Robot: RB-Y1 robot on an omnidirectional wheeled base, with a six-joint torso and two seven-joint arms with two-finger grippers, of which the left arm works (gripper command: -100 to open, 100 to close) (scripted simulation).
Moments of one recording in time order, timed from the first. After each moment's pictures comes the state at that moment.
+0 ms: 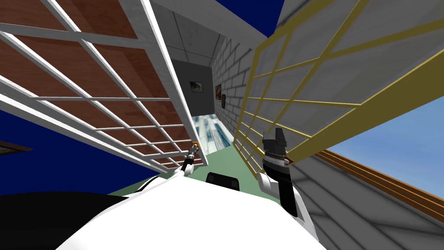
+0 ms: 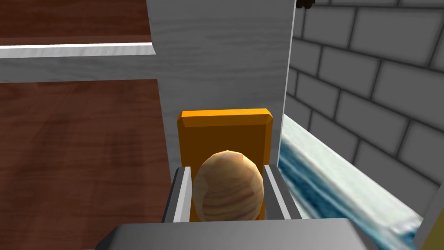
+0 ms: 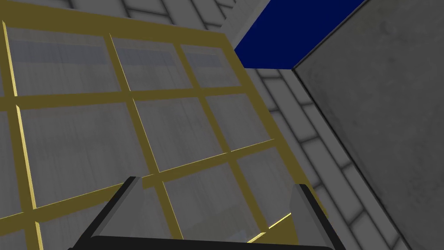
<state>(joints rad) -0.13 0.29 -0.01 -0.47 0.36 -0.92 1.64</state>
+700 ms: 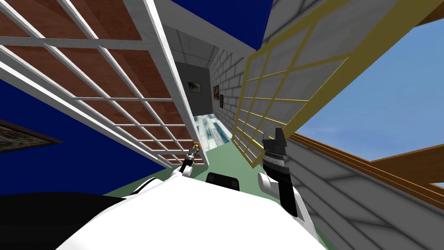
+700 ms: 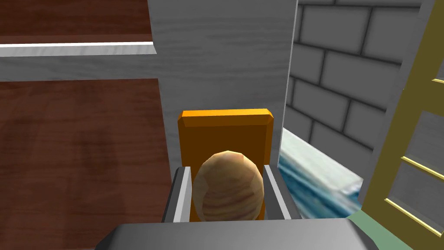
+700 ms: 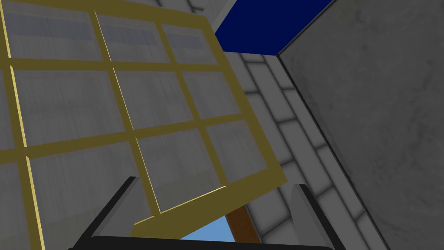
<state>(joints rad) -0.10 0.32 -0.09 -0.51 0.31 -0.93 1.72</state>
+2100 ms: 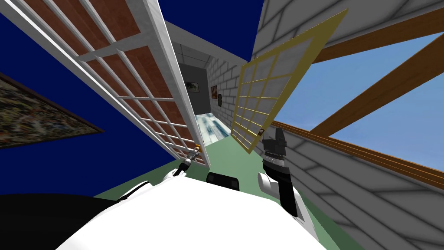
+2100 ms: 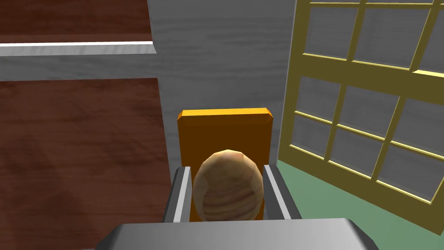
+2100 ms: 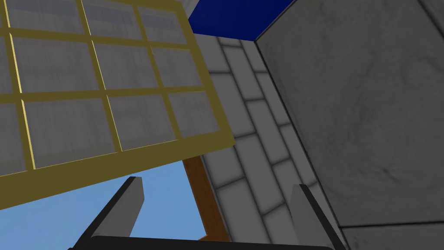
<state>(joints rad) -0.02 0.42 -0.25 -0.55 0.19 -1.05 1.89</state>
